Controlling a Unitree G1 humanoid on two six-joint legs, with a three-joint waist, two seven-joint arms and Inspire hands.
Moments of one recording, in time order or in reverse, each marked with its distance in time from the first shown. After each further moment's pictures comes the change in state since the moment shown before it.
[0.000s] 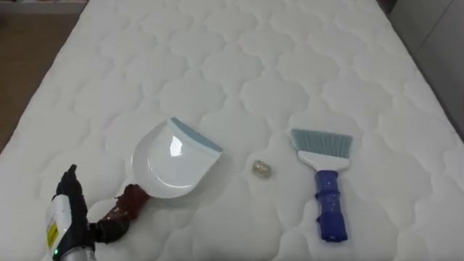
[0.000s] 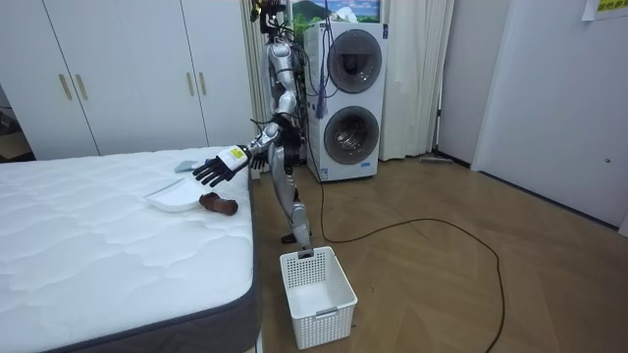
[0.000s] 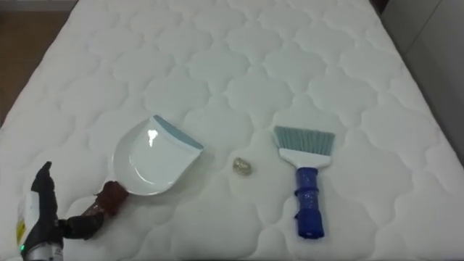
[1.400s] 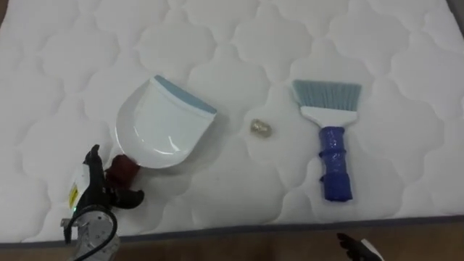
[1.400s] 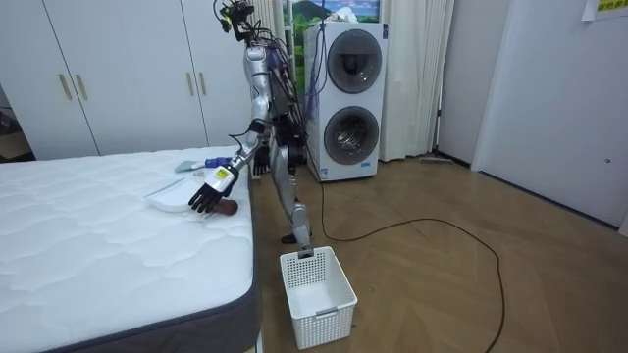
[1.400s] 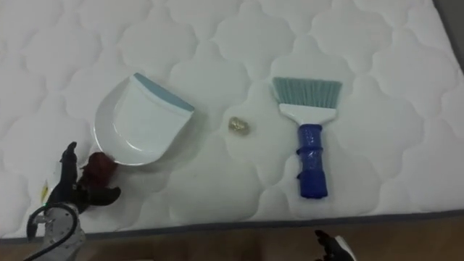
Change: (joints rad) left arm -0.297 0.052 -0.083 0.275 -0.161 0.022 -0.118; right arm -0.211 -0.029 0.184 0.114 0.048 0.002 -0.049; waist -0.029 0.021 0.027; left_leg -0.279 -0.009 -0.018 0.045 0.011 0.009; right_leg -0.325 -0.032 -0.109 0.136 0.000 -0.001
